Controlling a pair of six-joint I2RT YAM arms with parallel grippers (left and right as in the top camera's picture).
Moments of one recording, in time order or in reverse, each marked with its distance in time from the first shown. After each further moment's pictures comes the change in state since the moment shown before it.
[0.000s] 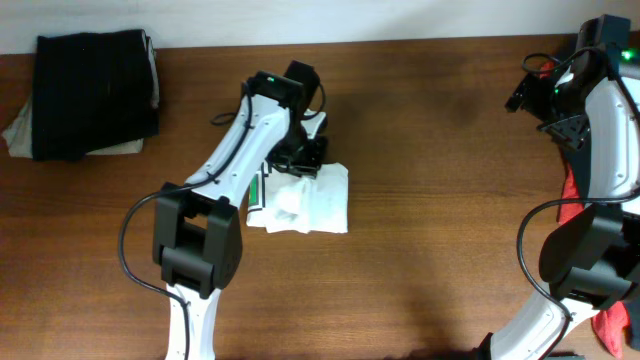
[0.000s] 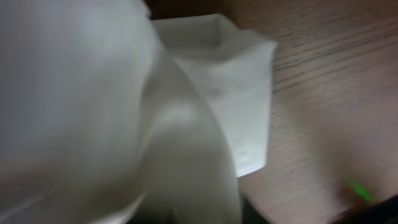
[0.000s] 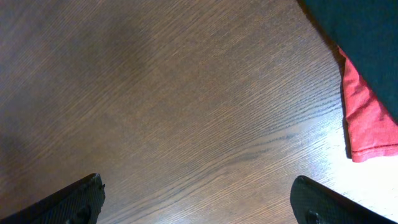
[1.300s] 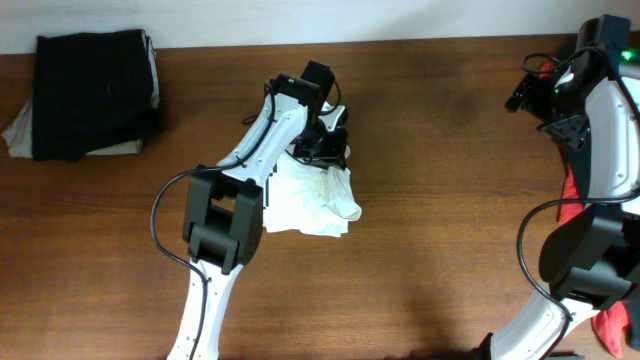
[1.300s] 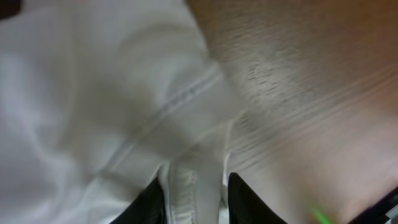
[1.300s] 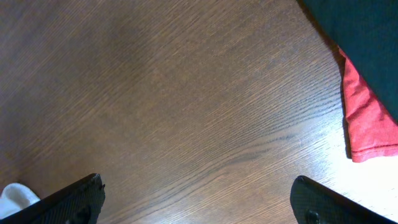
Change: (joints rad) left arm -0.016 0.229 0.172 0.126 0.179 -0.043; right arm 0.000 0.000 0.000 0.000 0.000 0.000
